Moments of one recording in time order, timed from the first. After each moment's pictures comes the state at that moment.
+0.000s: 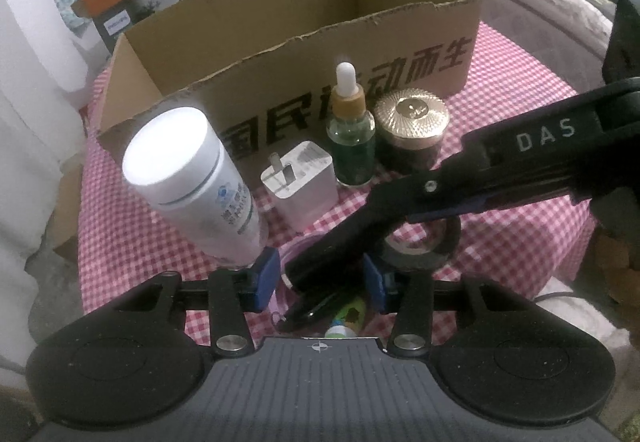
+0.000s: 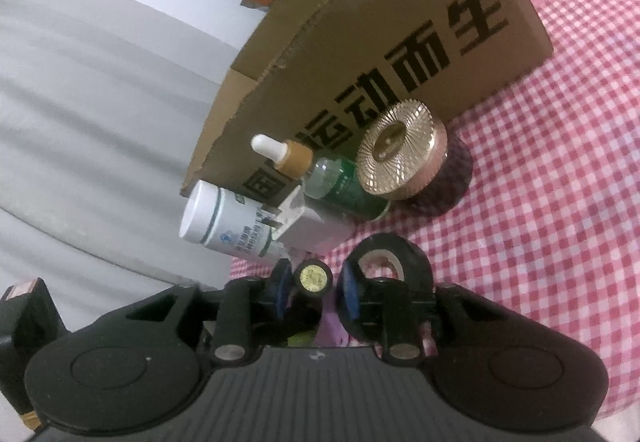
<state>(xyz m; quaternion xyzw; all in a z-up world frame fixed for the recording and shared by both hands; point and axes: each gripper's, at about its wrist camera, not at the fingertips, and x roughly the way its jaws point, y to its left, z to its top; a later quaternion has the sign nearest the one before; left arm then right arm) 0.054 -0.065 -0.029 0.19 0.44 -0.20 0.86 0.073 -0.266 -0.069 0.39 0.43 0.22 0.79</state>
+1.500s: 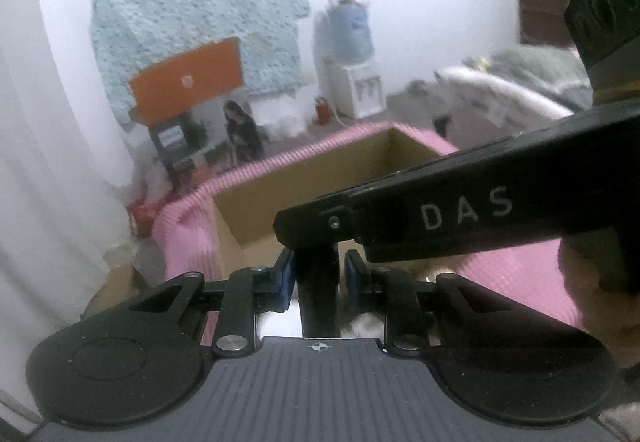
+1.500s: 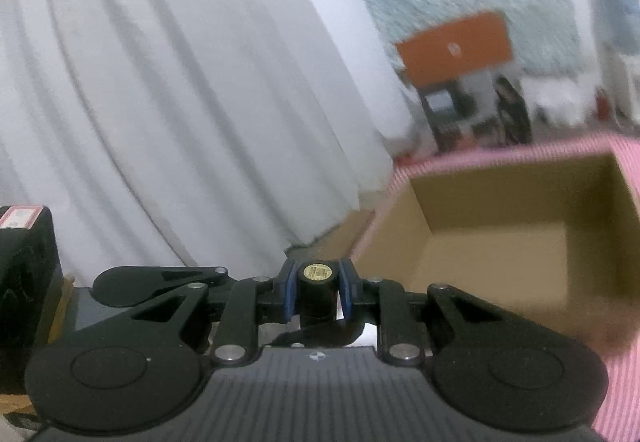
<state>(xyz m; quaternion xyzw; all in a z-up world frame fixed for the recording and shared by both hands) 0.054 -0.052 0.098 0.16 0.28 -0.18 0.93 0.089 -0.195 0.106 0.15 0.26 0.33 0.89</state>
